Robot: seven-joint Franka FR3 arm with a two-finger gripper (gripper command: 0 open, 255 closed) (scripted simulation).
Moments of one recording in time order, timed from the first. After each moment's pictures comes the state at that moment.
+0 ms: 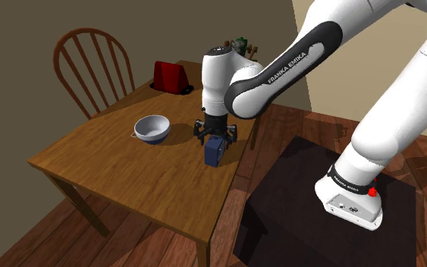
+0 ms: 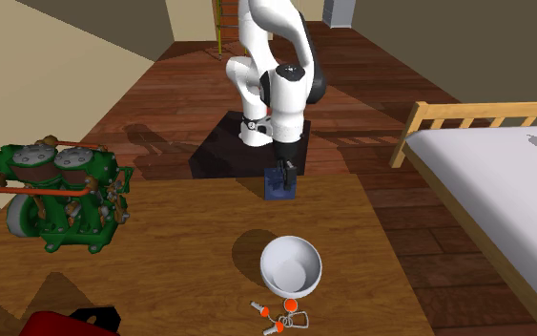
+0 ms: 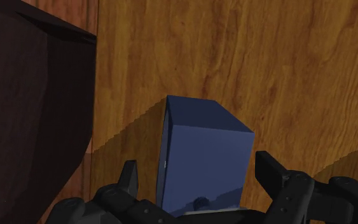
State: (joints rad) arm -0.23 -0.05 0.72 -2.43 0.03 2.41 1.56
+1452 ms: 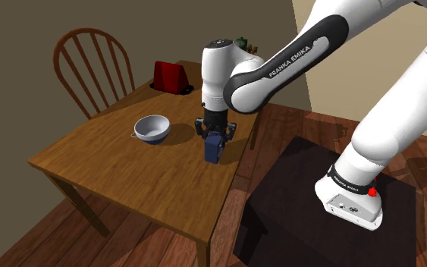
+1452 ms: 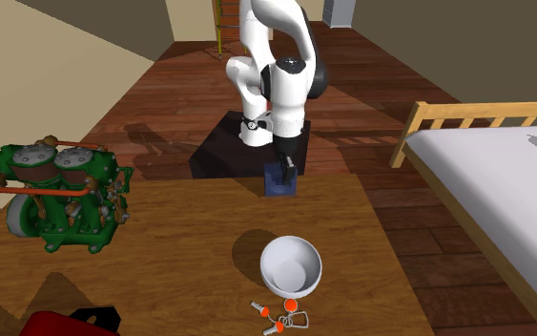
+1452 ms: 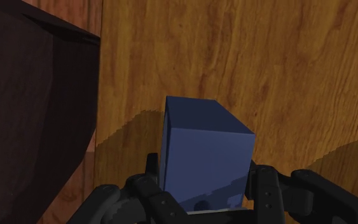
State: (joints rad) arm -0.23 -0.08 0.71 -2.42 0.06 2.36 1.53
